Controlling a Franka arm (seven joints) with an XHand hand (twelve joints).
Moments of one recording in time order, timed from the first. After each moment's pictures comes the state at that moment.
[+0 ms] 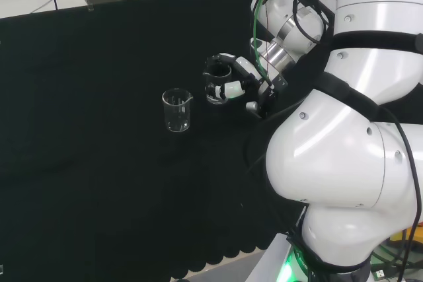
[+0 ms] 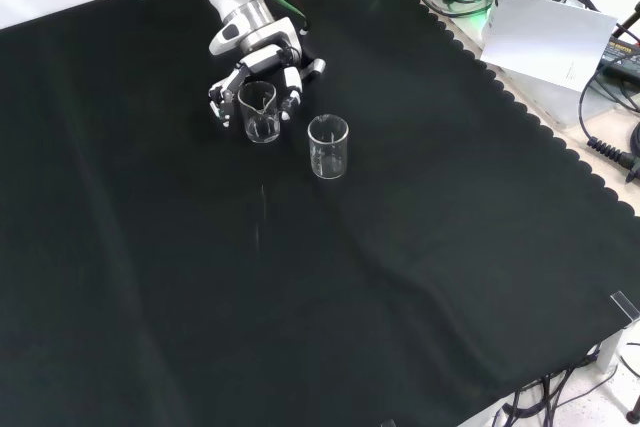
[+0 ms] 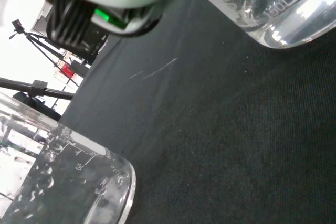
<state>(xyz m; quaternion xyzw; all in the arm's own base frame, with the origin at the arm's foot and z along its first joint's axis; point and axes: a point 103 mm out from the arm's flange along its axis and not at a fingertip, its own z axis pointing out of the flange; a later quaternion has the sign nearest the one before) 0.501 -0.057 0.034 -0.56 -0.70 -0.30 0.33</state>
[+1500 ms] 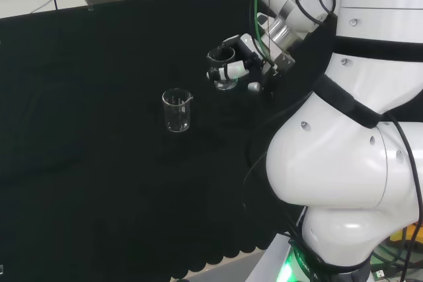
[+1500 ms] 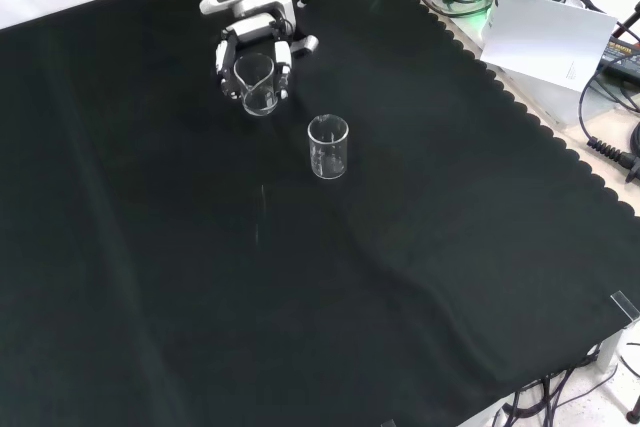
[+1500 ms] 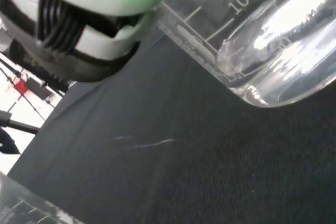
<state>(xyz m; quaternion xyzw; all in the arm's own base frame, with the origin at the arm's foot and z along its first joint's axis) 0.511 -0.076 0.097 -0.61 -0.70 -0.28 0.24</state>
